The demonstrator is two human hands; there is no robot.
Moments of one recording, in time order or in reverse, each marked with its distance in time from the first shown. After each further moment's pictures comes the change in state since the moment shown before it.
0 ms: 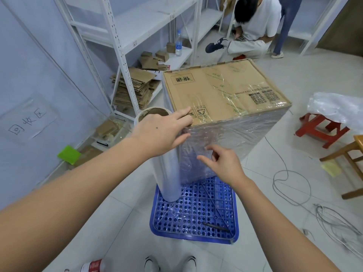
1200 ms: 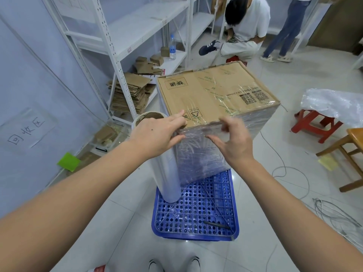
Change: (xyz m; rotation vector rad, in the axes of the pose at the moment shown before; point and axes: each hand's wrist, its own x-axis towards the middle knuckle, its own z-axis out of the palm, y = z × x) left_hand 0.001 0.000 -0.004 -0.076 -0.039 -0.032; right_hand 0.015 -0.038 -0.061 -0.136 0.482 -0.283
